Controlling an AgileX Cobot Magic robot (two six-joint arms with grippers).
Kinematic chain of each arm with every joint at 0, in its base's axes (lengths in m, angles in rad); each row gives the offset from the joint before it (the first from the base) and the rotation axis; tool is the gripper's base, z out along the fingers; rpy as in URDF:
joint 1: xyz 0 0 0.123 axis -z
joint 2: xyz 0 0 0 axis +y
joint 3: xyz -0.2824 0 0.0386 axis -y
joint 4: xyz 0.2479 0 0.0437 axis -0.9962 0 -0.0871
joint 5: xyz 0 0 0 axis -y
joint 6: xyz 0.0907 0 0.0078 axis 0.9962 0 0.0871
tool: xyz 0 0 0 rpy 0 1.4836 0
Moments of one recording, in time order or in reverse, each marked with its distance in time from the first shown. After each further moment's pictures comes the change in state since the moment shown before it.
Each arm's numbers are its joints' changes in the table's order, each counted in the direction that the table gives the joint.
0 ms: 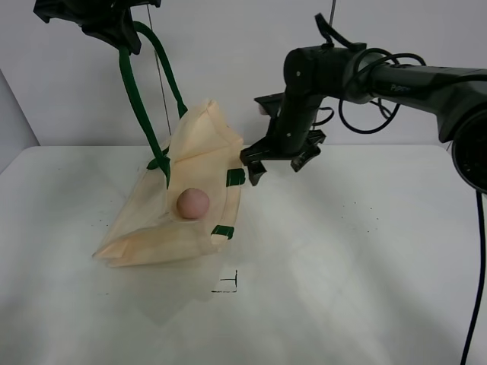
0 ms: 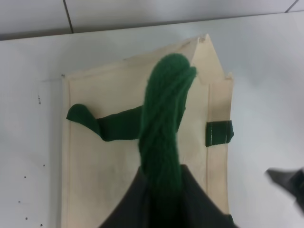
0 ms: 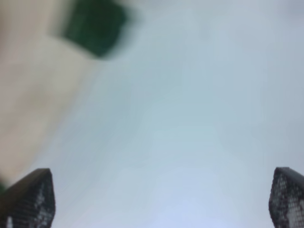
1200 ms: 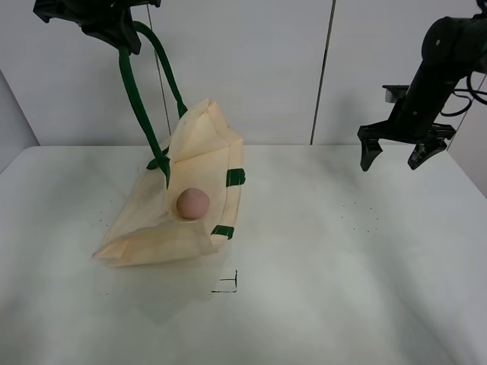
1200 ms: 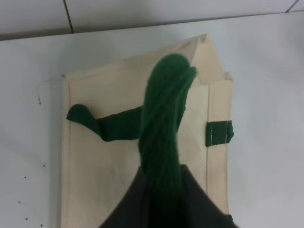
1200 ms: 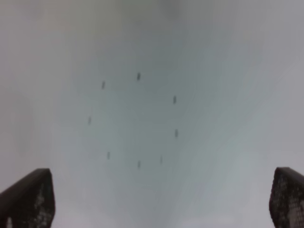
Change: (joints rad) left arm 0.000 0.000 0.000 0.000 0.000 0.000; right arm 0.423 -0.151 -0.117 -0.010 -0.174 -0.063
